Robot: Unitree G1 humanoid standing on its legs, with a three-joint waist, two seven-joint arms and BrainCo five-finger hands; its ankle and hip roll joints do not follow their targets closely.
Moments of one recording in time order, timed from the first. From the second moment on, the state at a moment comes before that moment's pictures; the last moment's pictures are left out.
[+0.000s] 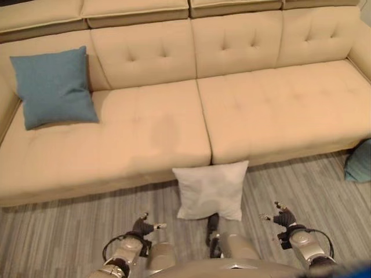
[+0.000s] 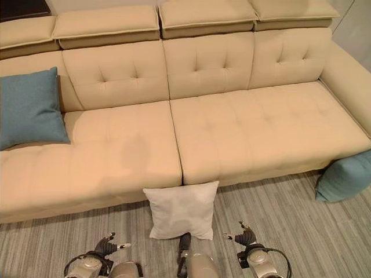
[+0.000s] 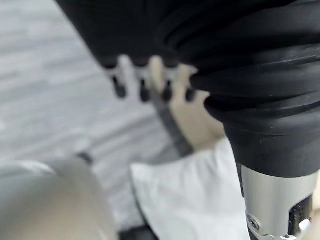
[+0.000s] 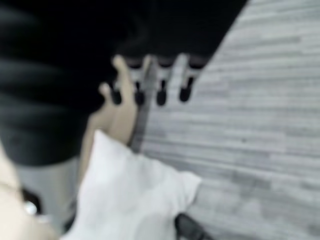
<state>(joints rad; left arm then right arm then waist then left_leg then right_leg) -0.09 0.25 -0.23 1.15 -0.03 -0.11 0.11 -0.05 -0.33 0.25 1.02 0.05 -0.09 -0.14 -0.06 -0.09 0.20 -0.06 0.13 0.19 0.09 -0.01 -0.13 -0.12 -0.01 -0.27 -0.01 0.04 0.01</state>
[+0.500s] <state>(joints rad) -0.10 0.32 -0.16 1.15 -0.03 -0.12 0.13 -0.08 -0.36 0.25 0.88 0.04 -0.08 -0.14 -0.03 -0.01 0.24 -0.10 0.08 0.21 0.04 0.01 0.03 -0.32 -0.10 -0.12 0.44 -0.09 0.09</state>
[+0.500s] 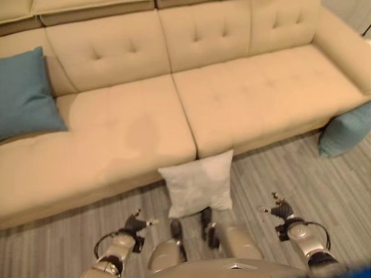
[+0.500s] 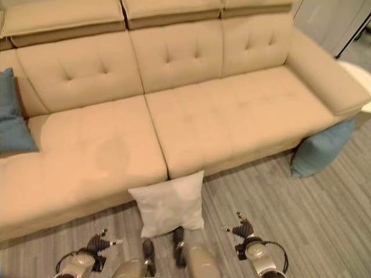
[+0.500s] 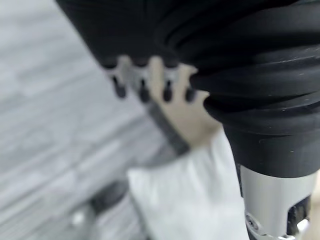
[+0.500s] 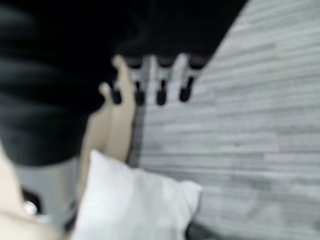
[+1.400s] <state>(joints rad) -0.09 0.29 -0.21 1.00 -0.13 -0.13 0.14 -0.08 -0.36 0.28 0.84 0.04 -0.09 -0.16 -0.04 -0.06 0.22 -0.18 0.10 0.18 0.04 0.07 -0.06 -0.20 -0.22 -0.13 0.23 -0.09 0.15</state>
